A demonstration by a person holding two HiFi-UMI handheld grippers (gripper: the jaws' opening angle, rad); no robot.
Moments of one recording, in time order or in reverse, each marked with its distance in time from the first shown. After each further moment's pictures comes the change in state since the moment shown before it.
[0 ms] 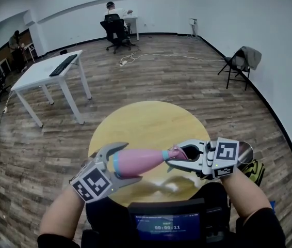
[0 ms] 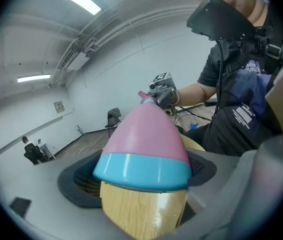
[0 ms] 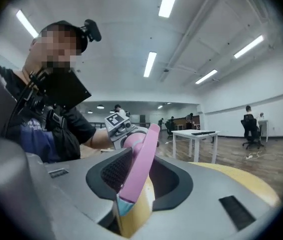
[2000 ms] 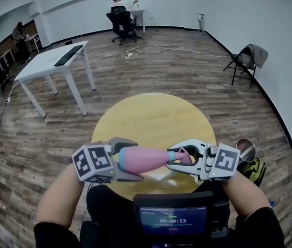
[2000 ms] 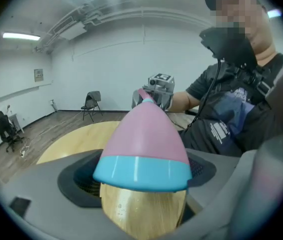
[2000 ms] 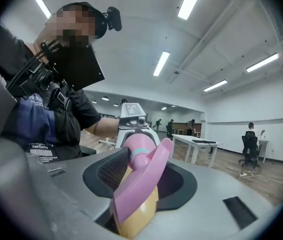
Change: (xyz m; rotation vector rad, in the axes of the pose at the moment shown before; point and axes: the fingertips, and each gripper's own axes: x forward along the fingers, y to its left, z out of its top) left arm 0.000 -0.030 -0.018 -0.187 0.099 -0.339; right arm 0.022 0.025 -0.011 -0.161 0.018 0.004
